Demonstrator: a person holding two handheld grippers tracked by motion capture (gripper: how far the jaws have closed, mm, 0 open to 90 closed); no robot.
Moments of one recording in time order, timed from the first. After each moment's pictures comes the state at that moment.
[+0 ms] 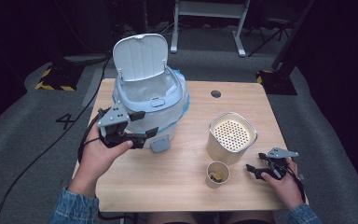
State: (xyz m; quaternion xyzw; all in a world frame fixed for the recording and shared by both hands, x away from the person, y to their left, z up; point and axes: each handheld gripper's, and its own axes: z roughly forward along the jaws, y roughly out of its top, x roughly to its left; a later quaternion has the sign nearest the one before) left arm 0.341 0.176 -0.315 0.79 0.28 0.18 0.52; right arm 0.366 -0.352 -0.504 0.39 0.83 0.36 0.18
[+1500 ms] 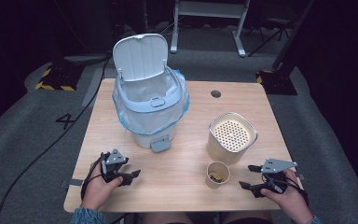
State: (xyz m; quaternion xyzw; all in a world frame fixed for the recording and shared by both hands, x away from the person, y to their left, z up) left arm 0.325 0.217 -0.498 0.84 0.39 0.11 0.37; right arm 0.311 -0.309 -0.459 0.28 0.87 0.39 0.11
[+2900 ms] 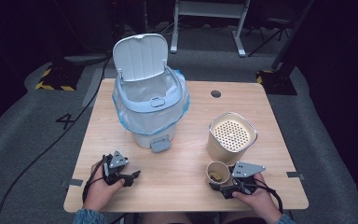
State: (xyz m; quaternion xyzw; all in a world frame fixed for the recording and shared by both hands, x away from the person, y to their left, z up) left arm 0.324 0.213 -0.504 0.84 0.38 0.15 0.35; right arm 0.318 -0.234 -0.495 0.21 0.85 0.47 0.10
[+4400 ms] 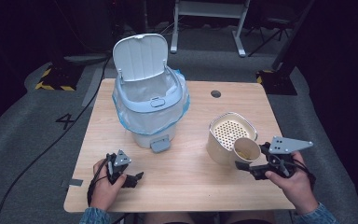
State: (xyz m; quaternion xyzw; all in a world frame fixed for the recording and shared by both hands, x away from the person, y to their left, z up) left arm 0.330 0.202 -0.505 0.85 0.38 0.14 0.34; right arm 0.324 -0.283 -0.359 0.24 0.83 0.49 0.11
